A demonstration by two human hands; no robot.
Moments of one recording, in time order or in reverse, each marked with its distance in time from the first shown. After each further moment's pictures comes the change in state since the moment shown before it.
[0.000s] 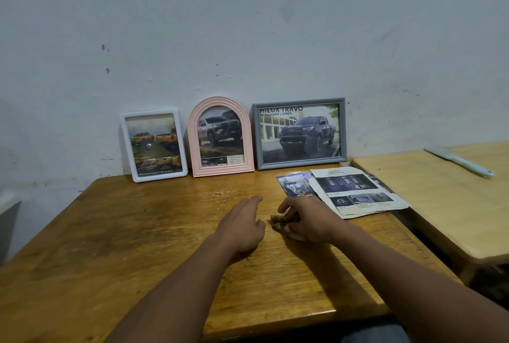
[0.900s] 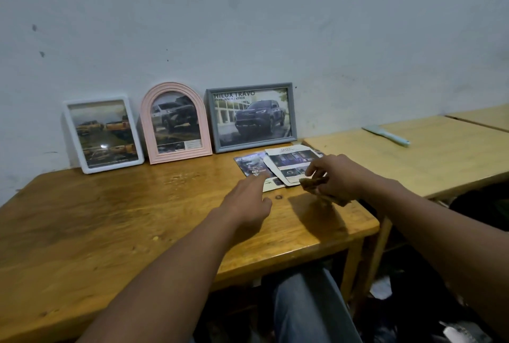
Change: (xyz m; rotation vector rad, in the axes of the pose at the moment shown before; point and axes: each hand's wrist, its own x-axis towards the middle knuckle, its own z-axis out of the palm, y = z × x) left_hand -0.022 0.098 0.028 0.056 -0.044 0.216; right_hand -0.112 0.050 -0.089 -0.110 0.099 0.237
